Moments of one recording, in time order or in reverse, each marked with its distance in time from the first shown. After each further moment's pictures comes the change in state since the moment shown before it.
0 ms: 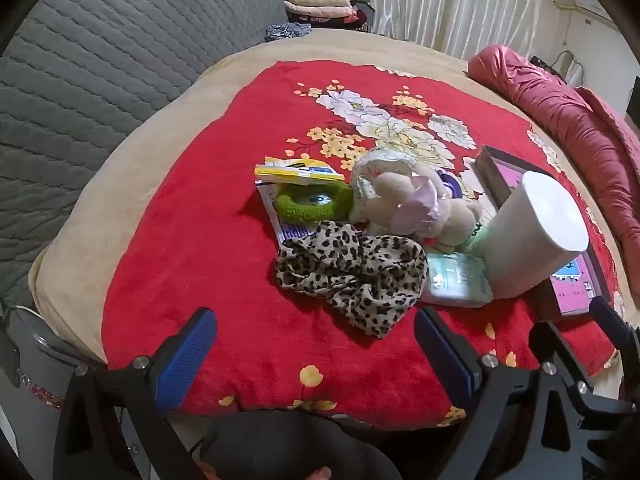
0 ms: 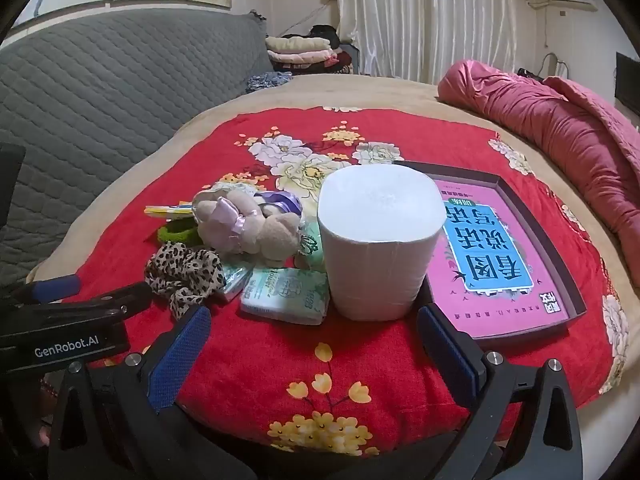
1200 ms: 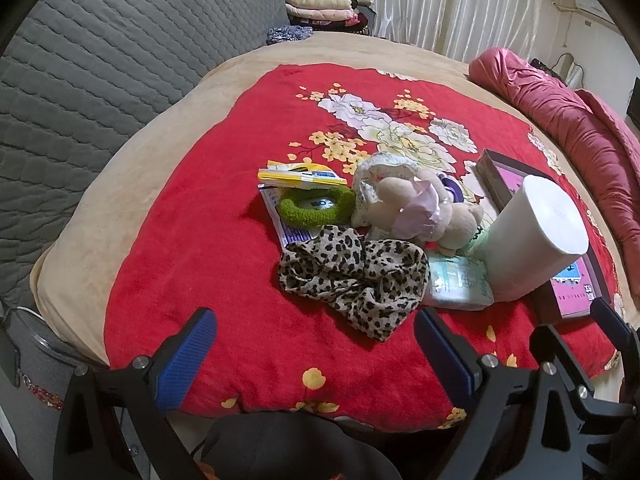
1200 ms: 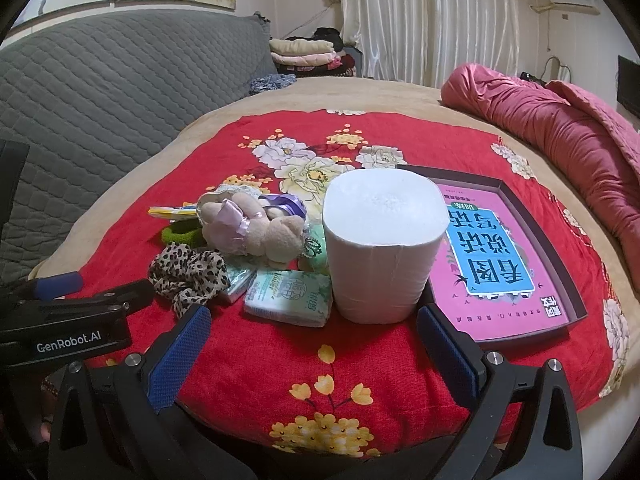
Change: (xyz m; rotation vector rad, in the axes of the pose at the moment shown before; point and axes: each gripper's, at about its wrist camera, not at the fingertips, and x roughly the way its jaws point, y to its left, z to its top) left arm -0.002 0.001 0.001 -0.006 -0.012 0.000; right arm -0.001 0.001 0.000 0.000 -0.003 0.001
